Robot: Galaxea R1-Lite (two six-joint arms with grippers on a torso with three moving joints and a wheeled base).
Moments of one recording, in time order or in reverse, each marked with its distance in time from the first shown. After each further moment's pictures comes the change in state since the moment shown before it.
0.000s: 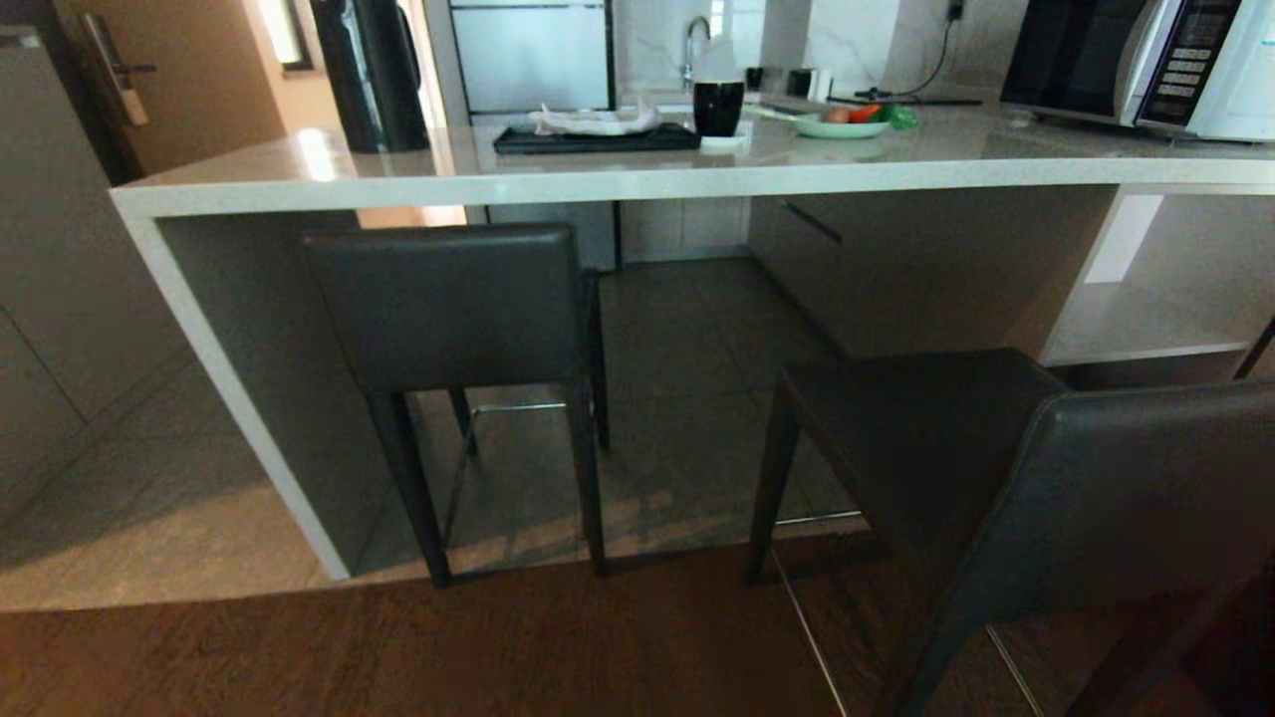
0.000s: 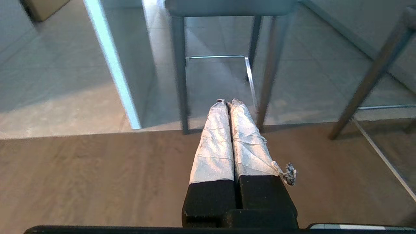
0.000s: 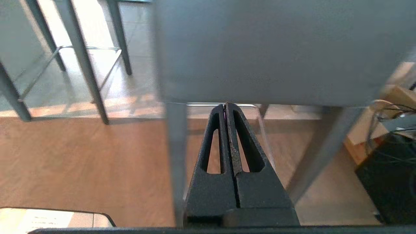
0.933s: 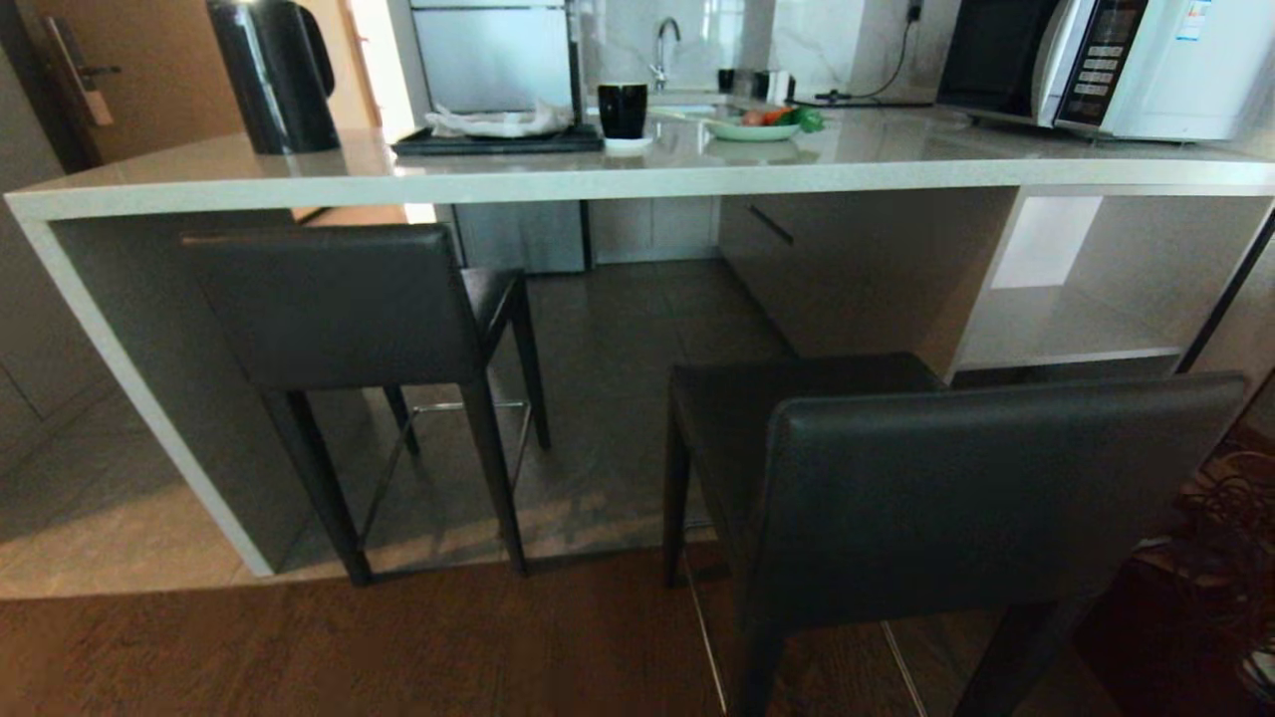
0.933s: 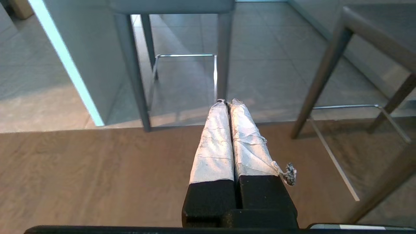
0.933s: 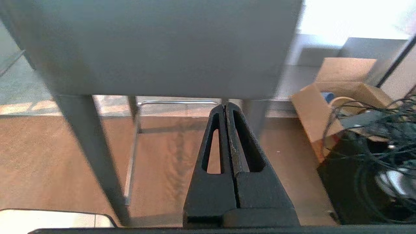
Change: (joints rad) left arm 0.000 0.001 0.000 0.000 0.000 -0.001; right arm 0.000 0.000 0.000 0.000 -0.001 0.011
